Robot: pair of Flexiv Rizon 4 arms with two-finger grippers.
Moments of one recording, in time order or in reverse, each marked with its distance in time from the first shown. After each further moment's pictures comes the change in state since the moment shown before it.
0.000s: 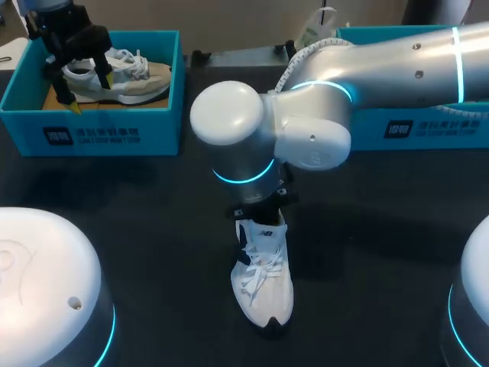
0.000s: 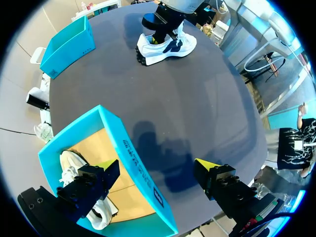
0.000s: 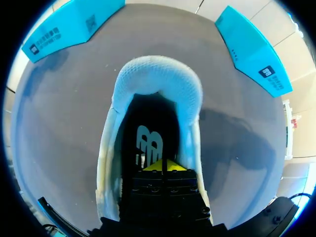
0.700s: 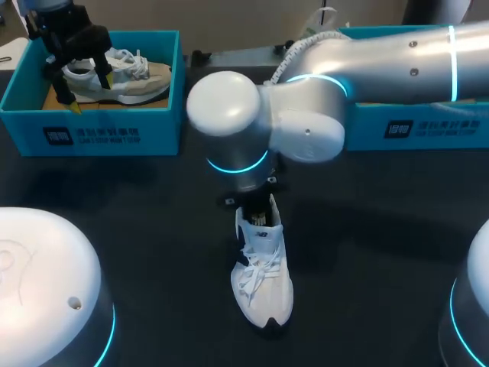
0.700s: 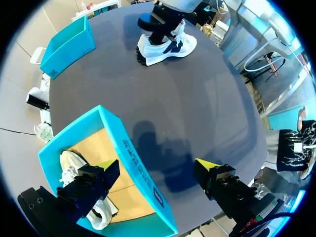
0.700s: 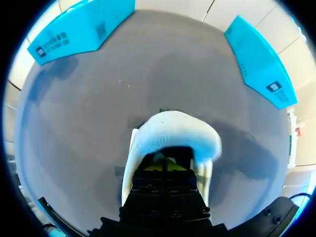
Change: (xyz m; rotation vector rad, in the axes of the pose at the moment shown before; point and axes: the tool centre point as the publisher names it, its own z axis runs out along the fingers) left arm 0.000 0.000 0.000 0.000 0.000 0.000; right arm 0.017 0.029 -0.001 -0.033 0.053 -0.033
